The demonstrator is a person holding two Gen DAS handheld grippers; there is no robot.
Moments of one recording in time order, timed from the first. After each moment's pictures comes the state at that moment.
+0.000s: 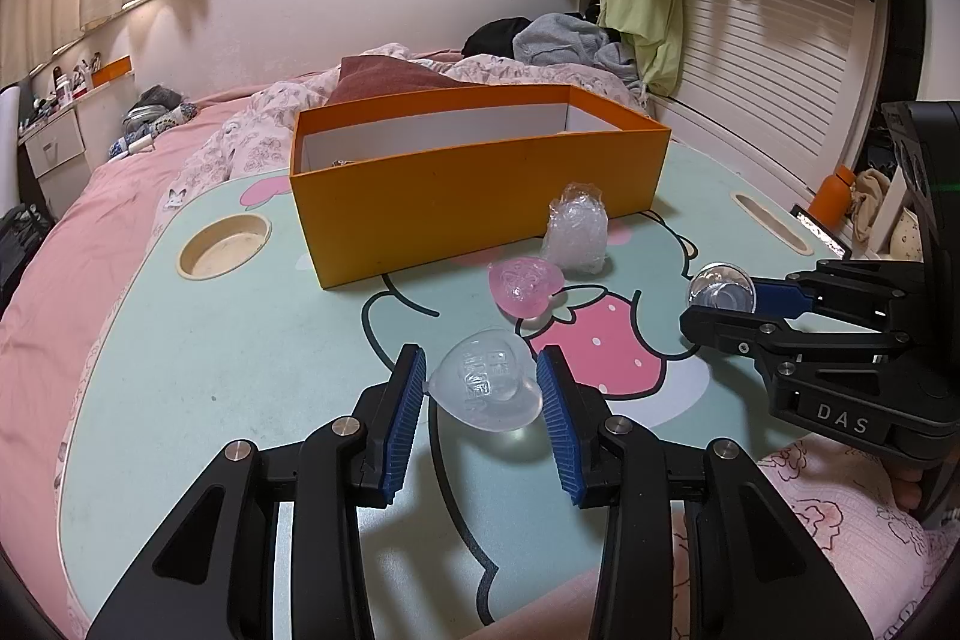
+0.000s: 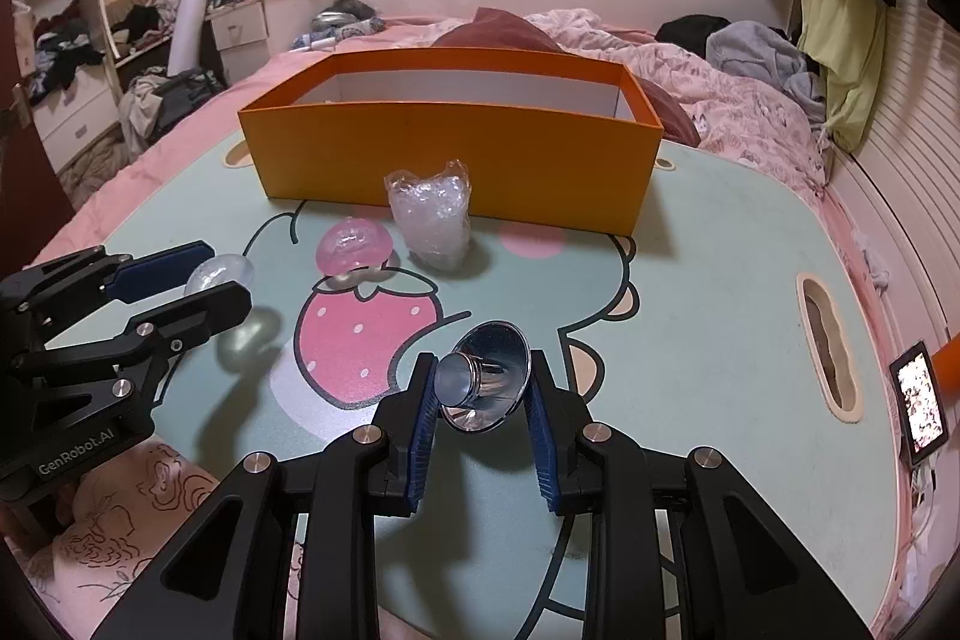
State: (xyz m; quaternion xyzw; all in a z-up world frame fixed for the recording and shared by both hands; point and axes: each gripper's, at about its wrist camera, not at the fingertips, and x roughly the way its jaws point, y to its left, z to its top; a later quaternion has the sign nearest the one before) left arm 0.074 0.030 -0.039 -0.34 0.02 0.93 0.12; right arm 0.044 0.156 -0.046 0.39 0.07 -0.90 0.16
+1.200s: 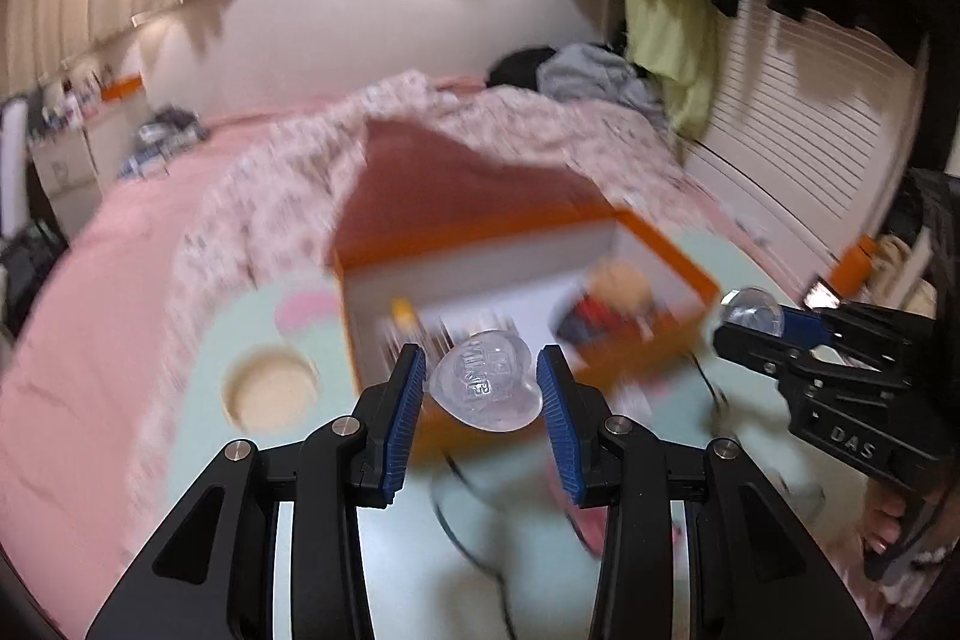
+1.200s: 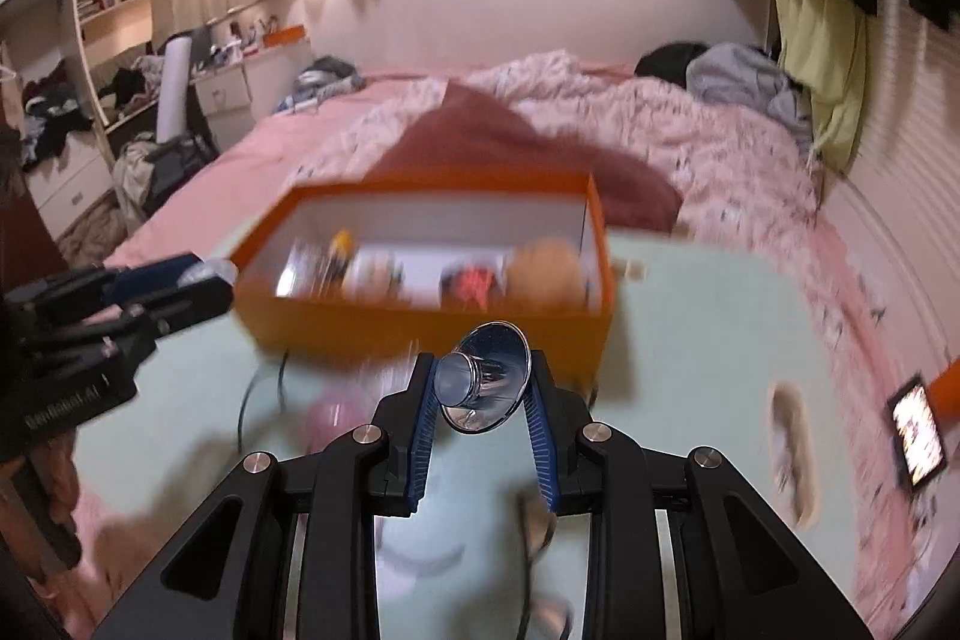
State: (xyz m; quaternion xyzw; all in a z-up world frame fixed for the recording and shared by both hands) left arm -0.016 0.015 0.054 -0.33 0.02 0.94 0.09; right arm -0.024 0.162 0.033 0.34 0.03 -0.93 0.14
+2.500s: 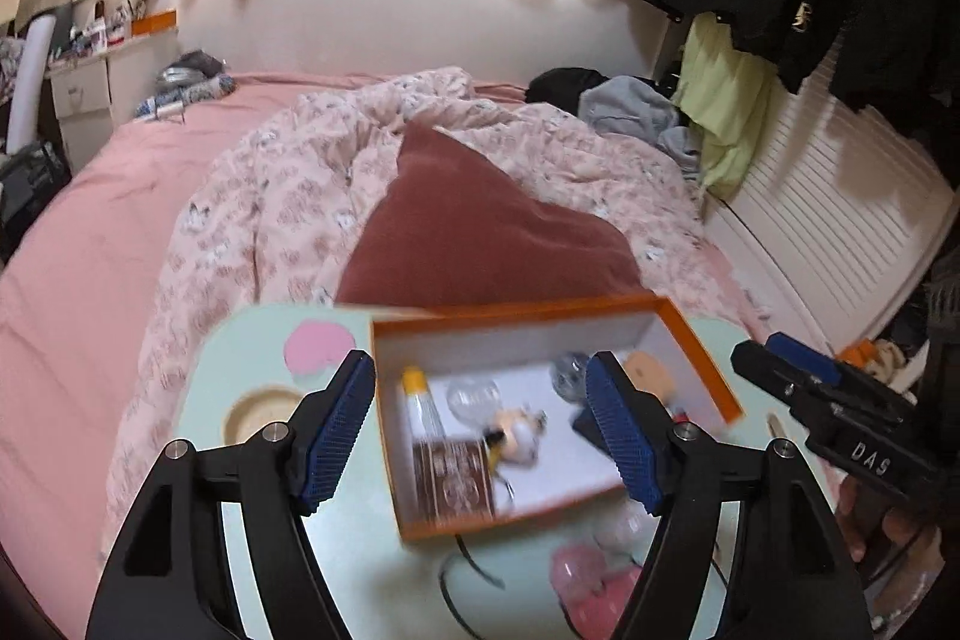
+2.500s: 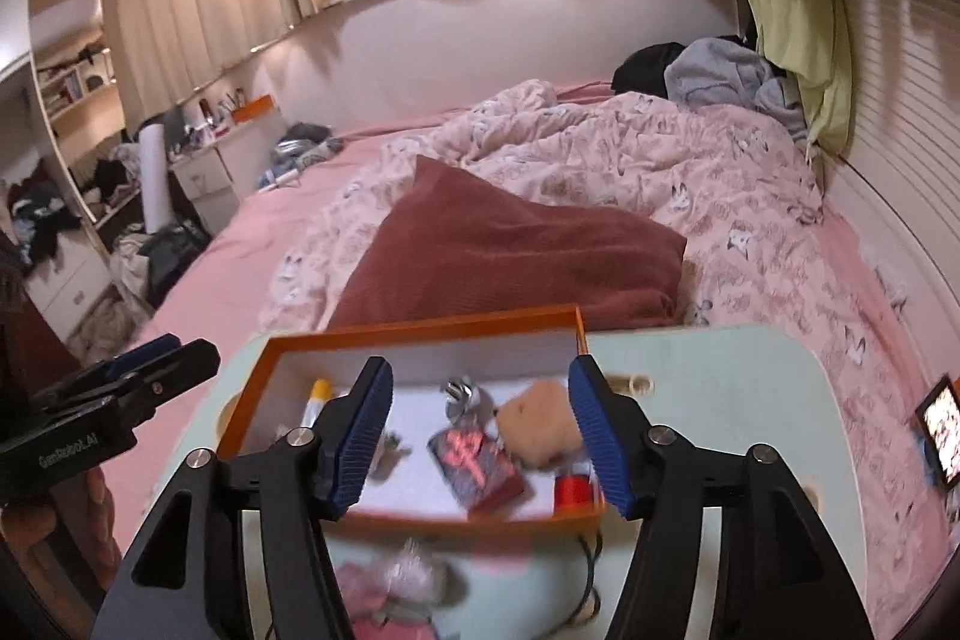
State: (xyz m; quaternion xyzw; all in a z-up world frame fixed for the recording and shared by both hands) left arm -0.041 -0.018 0.049 -0.36 -0.09 0.92 0.09; right arm -0.065 0.180 0.055 0.33 -0.06 -0.93 0.13
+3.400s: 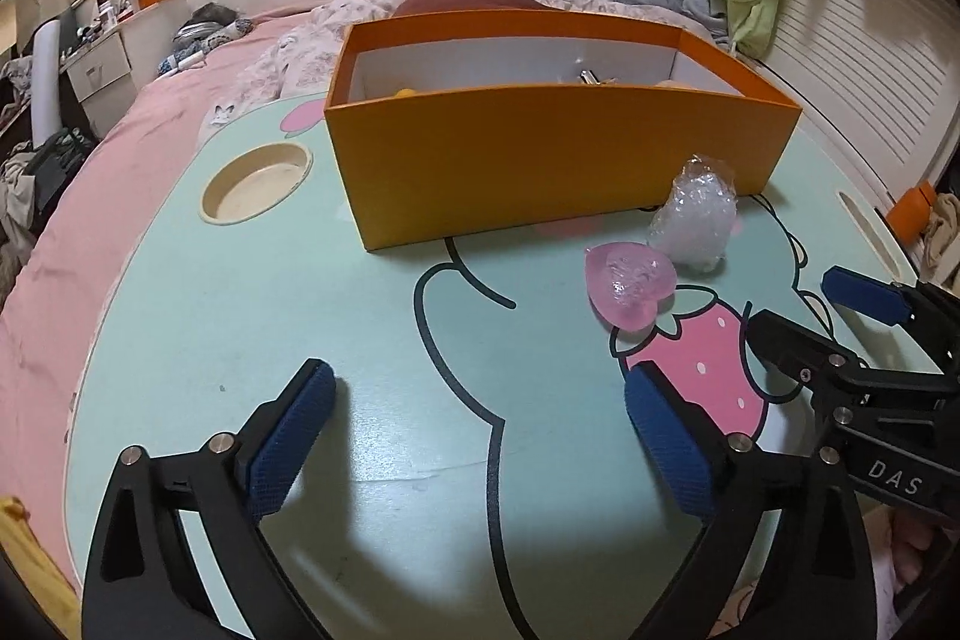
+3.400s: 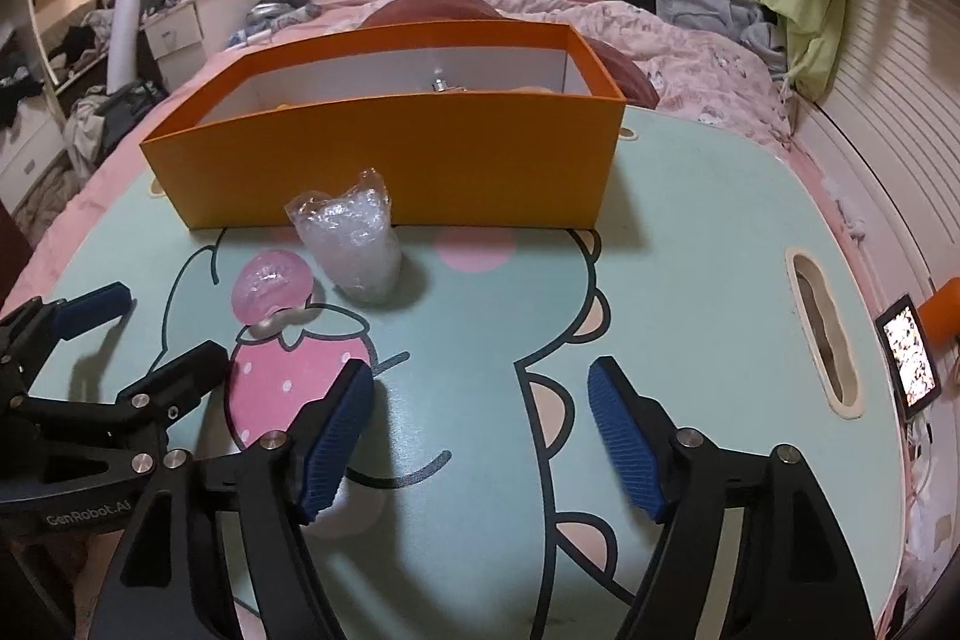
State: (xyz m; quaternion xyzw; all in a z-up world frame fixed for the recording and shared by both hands) left arm 0.026 0.031 -0.060 -0.44 0.00 0.90 0.03; right arm 0.006 0.158 -0.052 0.43 0.04 -0.90 0.09
